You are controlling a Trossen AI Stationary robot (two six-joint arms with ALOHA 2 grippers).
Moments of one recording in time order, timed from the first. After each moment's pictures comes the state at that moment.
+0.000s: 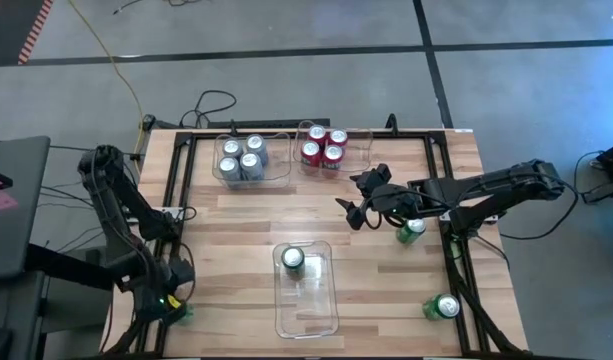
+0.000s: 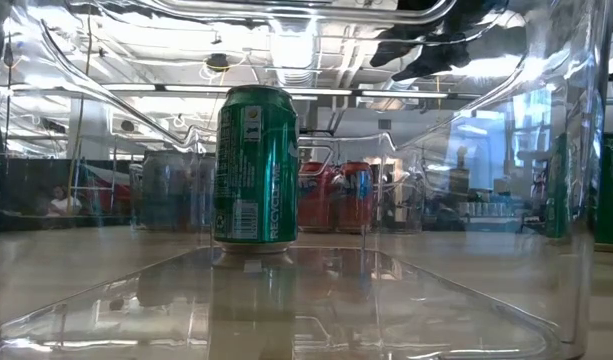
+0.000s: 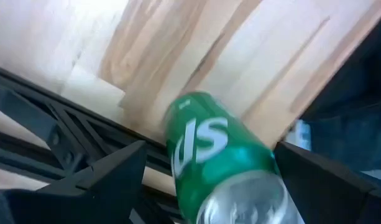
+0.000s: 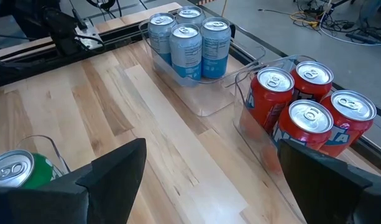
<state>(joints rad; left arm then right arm) -1.14 1.17 0.90 -0.98 0.00 -1.74 0.14 1.23 0.99 -0.36 0.61 0.42</state>
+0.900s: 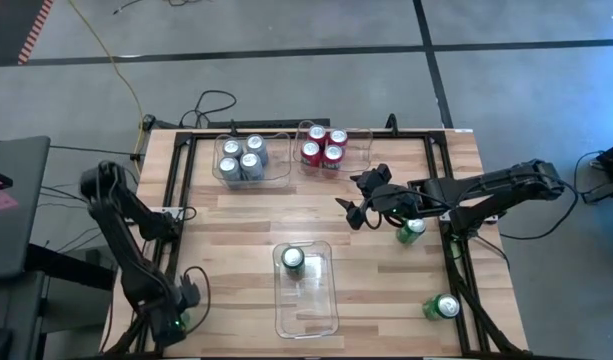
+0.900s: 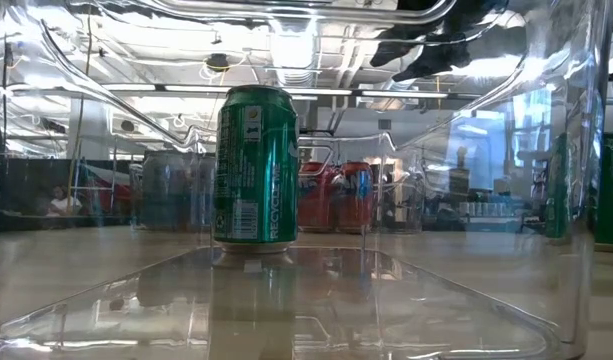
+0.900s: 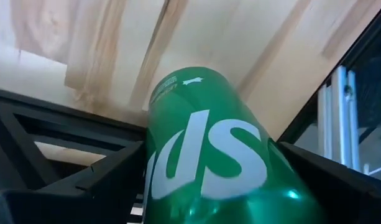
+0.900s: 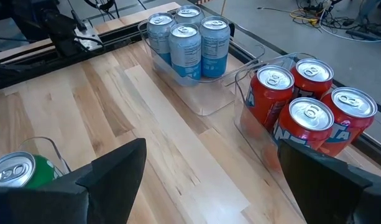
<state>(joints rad) -1.13 1.41 0.90 -0.80 0.22 -1.57 0.14 1.23 0.99 -0.36 0.61 0.44</state>
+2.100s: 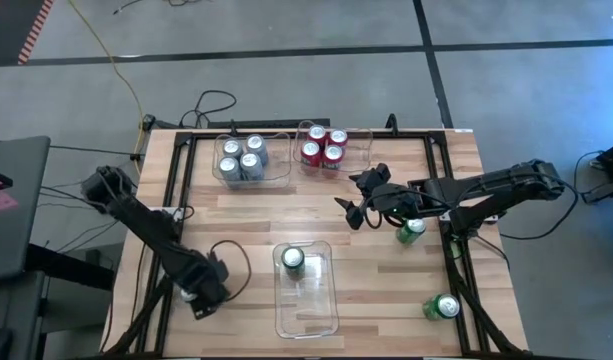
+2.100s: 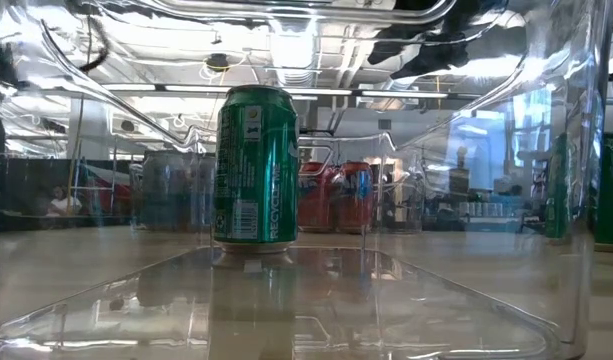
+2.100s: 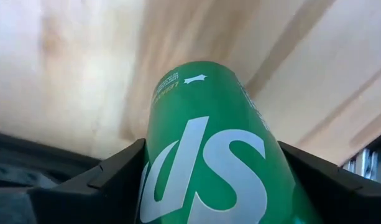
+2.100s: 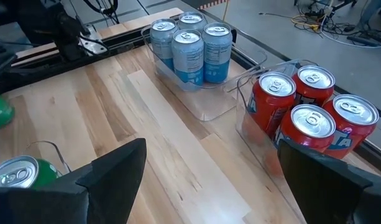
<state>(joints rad) -0.74 1.47 0.93 -1.01 0.25 -1.18 0.14 1.23 0.99 -0.33 0.61 0.42</state>
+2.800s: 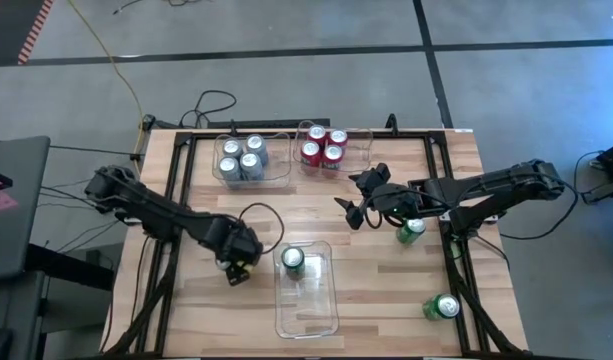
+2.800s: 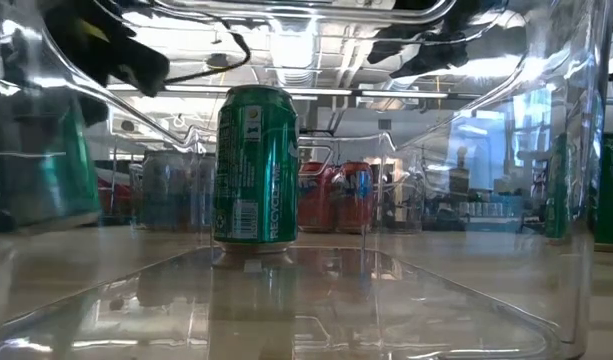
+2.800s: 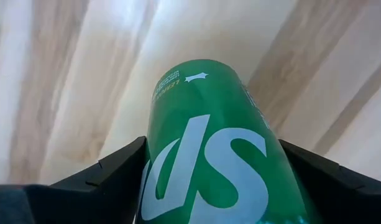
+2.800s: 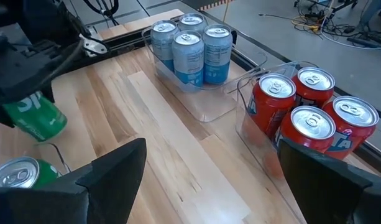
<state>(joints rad) -0.36 1.50 1.03 -1.02 0.04 -0.81 0.14 1.23 0.99 -0.33 0.61 0.41</state>
